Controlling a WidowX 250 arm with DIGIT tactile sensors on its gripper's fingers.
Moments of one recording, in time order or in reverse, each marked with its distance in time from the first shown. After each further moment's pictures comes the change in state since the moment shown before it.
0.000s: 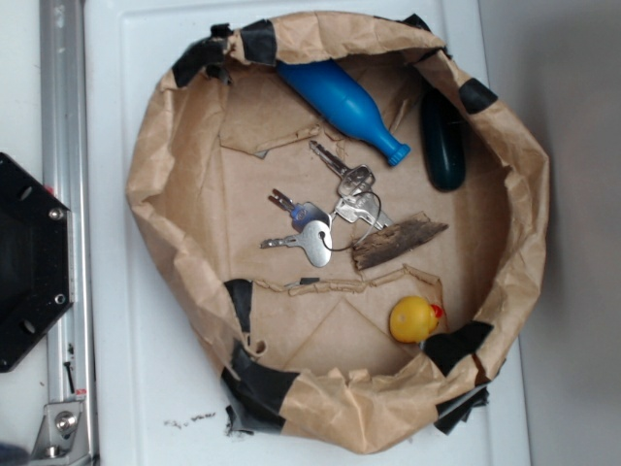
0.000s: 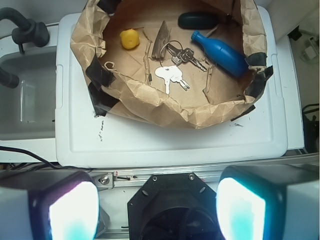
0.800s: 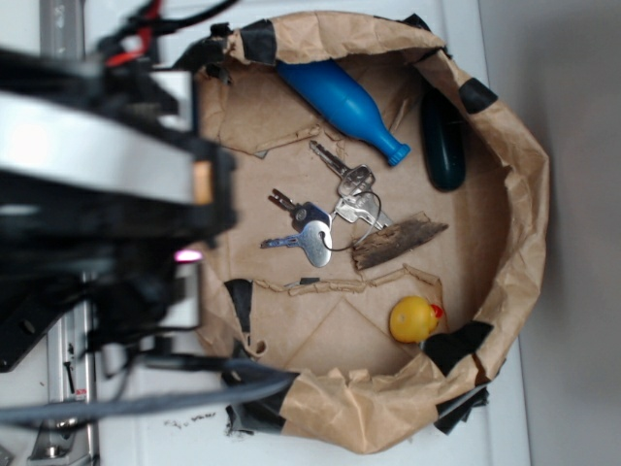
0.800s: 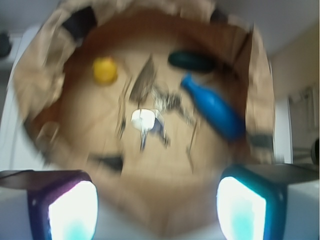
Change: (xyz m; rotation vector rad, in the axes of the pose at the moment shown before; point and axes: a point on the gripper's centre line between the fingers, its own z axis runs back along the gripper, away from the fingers) arm 0.089 0.021 -0.072 0.128 -0.106 -0.144
